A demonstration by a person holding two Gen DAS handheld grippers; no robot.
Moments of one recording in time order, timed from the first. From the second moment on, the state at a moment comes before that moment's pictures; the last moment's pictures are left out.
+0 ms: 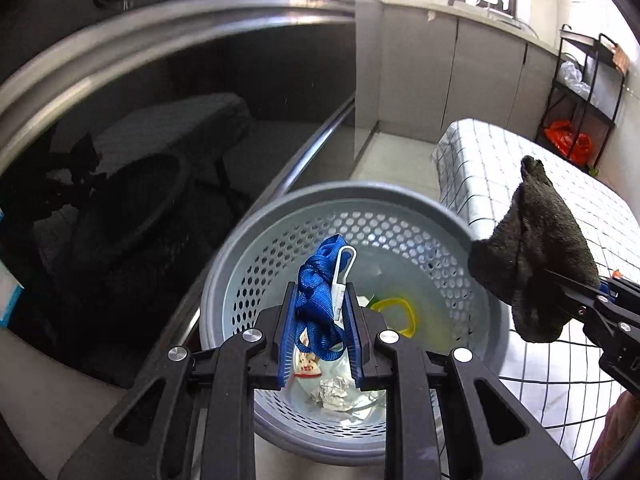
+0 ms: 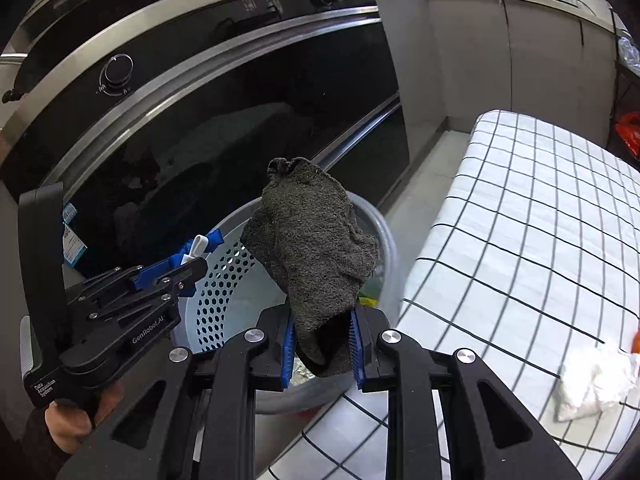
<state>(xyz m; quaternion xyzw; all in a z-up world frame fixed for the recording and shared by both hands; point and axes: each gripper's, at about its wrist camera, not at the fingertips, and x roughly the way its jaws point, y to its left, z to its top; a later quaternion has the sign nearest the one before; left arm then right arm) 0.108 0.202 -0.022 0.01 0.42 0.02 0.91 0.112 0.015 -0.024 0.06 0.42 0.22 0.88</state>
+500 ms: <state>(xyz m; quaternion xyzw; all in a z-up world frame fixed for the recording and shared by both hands) 0.122 0.212 -0.036 -0.03 0.45 0.01 0.89 0.142 0.044 -0.038 0.05 0.46 0.24 0.86</state>
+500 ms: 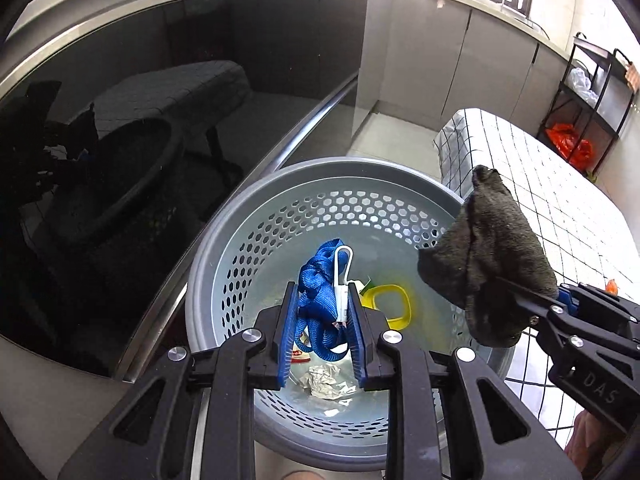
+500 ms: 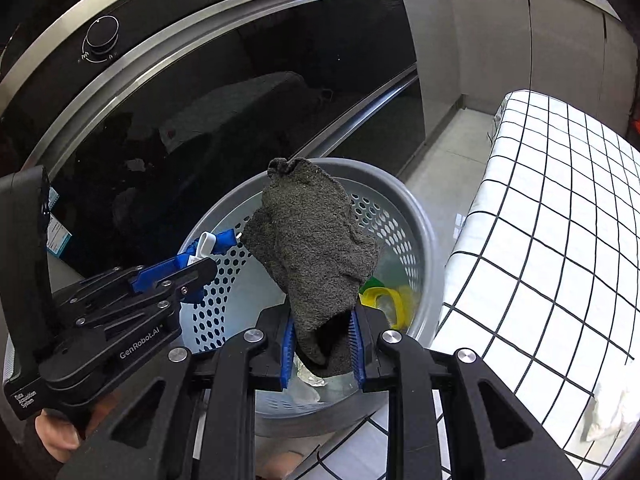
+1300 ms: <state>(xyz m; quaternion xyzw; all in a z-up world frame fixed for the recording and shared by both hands) 0.116 0.218 -0.029 -0.04 0.44 0.02 0.90 0.131 0.043 -0.029 0.04 0.43 0.23 0.87</state>
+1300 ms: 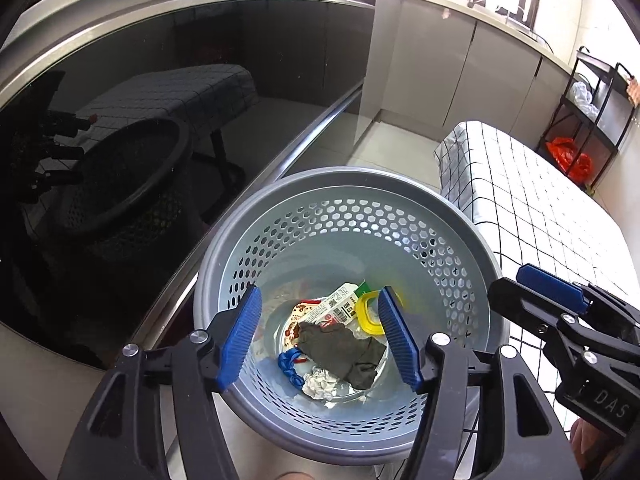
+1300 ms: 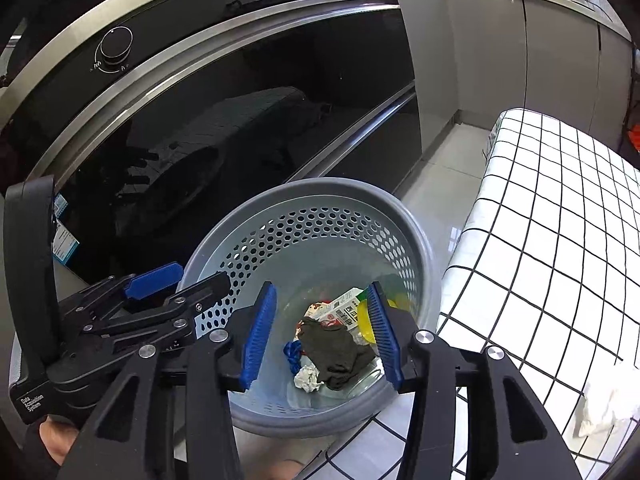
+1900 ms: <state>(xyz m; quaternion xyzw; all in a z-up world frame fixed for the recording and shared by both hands) 0.107 0.202 -0.026 -0.03 0.42 0.01 0.90 0.094 0.004 -0.023 0.06 0.42 0.19 0.88</state>
